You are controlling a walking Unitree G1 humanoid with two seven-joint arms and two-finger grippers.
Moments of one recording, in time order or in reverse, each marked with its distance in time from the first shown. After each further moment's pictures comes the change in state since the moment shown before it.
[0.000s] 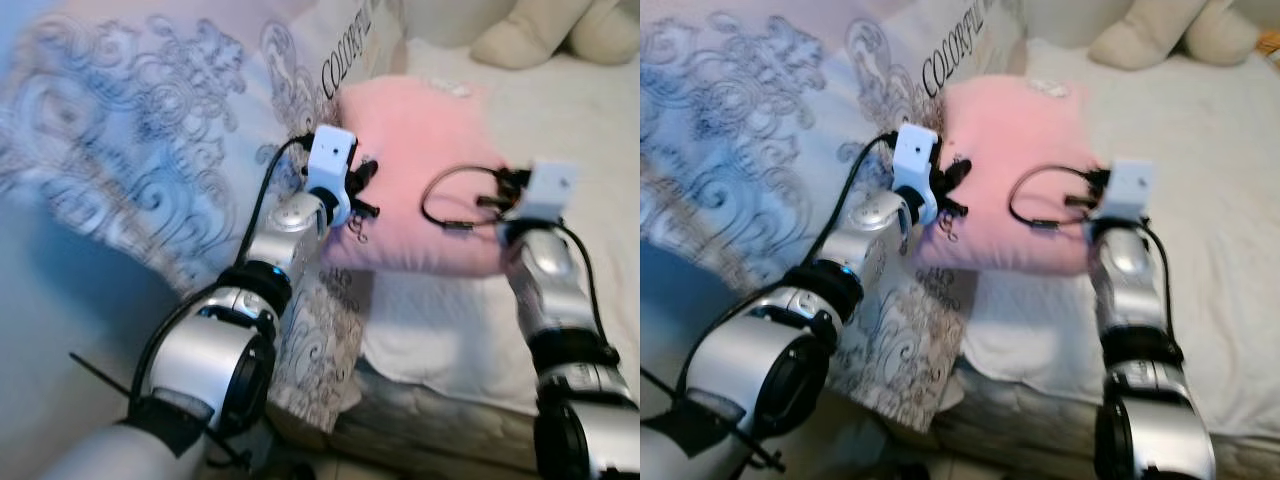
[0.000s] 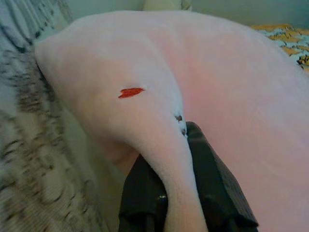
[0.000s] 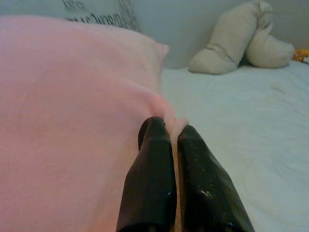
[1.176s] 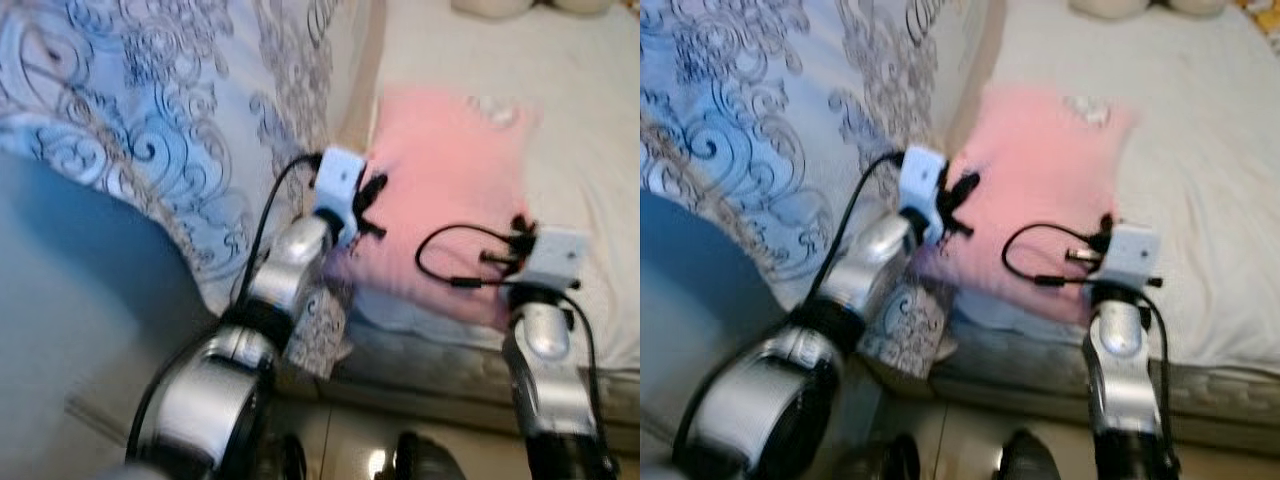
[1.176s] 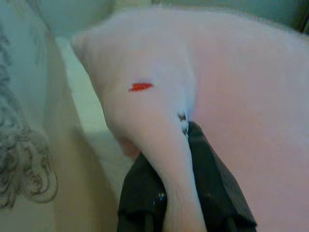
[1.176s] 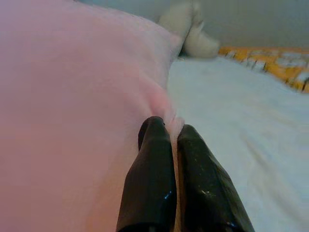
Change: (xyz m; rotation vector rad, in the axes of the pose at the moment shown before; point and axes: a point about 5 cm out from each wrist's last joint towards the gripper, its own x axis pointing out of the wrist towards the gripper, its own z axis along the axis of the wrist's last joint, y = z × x) left arm -0.018 -0.025 -0.019 0.057 -0.104 -0.076; right arm -0.087 -0.001 -0.019 -0.075 -0.109 -0.177
